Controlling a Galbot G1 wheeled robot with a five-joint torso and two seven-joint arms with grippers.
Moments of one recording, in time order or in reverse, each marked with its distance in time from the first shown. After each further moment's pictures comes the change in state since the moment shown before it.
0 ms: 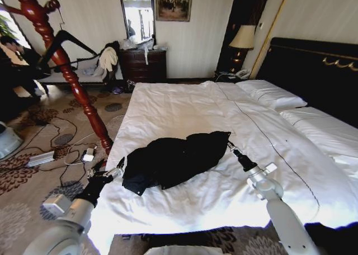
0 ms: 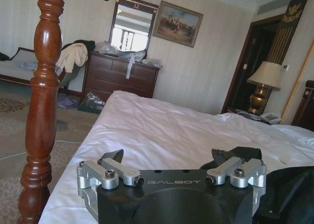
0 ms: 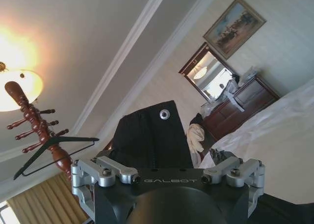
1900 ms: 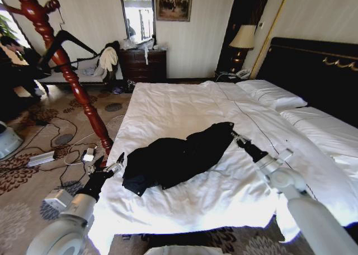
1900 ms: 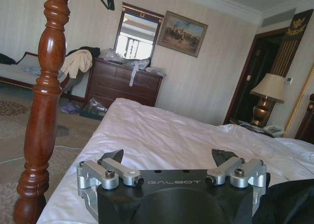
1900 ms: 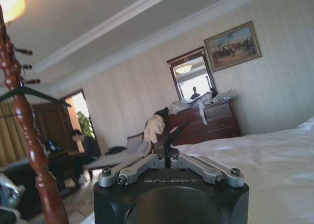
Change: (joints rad) left arm -0.097 -0.009 0.025 0.001 -0.025 0.030 -0.046; right arm -0.111 -0.310 0.077 0.400 -0.081 0.028 0.429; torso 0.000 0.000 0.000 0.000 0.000
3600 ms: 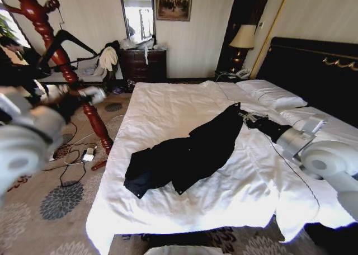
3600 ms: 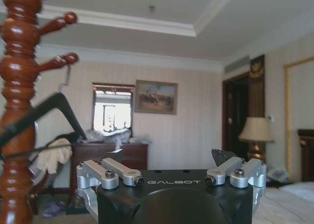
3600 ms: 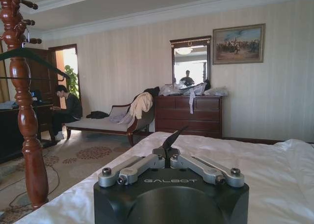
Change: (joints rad) left arm -1.052 0.592 0.123 0.340 -0.506 0.222 -0.109; right arm -0.068 -0.317 0.157 0.254 0.143 -0.141 0.291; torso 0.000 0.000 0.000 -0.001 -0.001
